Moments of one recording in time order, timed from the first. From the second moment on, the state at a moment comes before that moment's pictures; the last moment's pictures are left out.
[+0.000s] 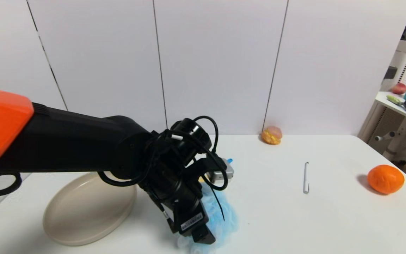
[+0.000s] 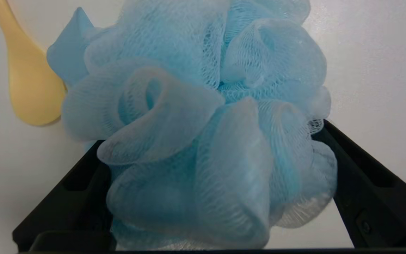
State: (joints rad) left arm -0.77 1.95 -1.34 0.48 -0.23 0.40; right arm 0.00 0.00 0.00 0.00 0.00 0.00
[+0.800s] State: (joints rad) left arm -0.77 1.92 -1.33 0.46 -0.23 0.37; right arm 0.00 0.00 0.00 0.00 0.00 0.00
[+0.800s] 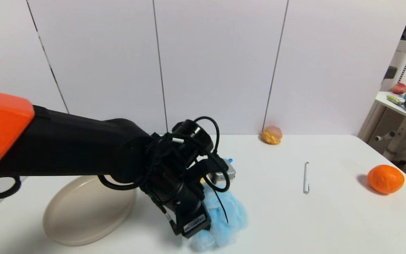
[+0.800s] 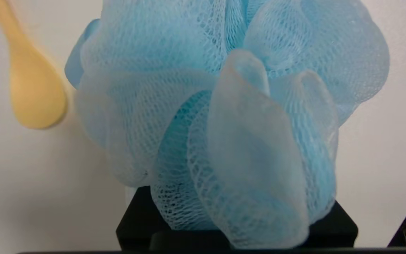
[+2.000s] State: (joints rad) left arm -0.03 1.42 -0.86 0.32 -0.18 0.31; right arm 0.00 0.00 0.00 0.00 0.00 0.00
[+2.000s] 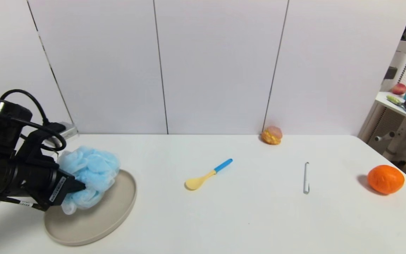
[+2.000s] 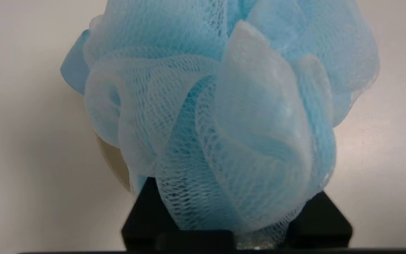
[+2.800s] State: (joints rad) left arm -0.02 1.14 -0.60 0.18 -0.18 0.24; right arm 0.00 0.00 0.00 0.00 0.00 0.00
